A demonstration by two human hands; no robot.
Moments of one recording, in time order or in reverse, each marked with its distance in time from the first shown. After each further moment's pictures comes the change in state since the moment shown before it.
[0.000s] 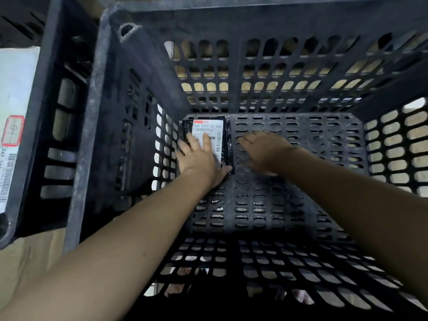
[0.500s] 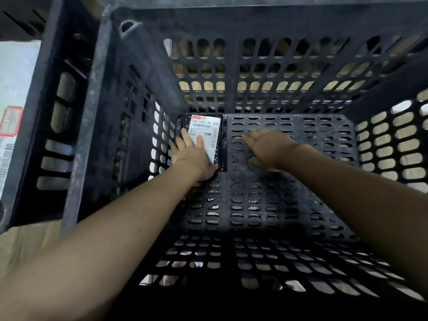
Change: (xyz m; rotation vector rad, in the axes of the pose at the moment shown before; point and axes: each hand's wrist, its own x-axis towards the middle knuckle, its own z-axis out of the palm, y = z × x) left_hand 0.008 -0.008 0.001 -0.003 -0.038 0.005; right_hand -0.012 0.013 0.000 -0.021 -0.016 0.012
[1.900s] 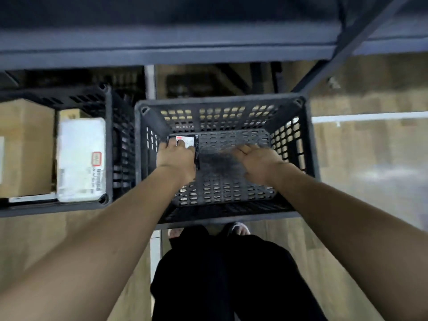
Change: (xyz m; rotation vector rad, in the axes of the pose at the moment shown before) left_hand -0.217 -0.016 -0.178 0.236 0.104 0.268; right_hand -0.230 -0.002 -0.145 0.145 -0.120 0.096
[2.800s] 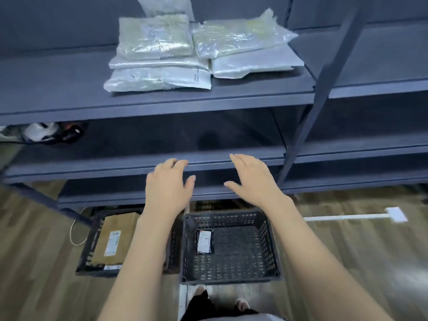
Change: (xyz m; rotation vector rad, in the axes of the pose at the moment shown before) left_hand -0.426 -0.072 -0.408 -0.418 0.793 -0.181; right_hand -0.428 -0.042 -0.373 0.210 0.822 0.059
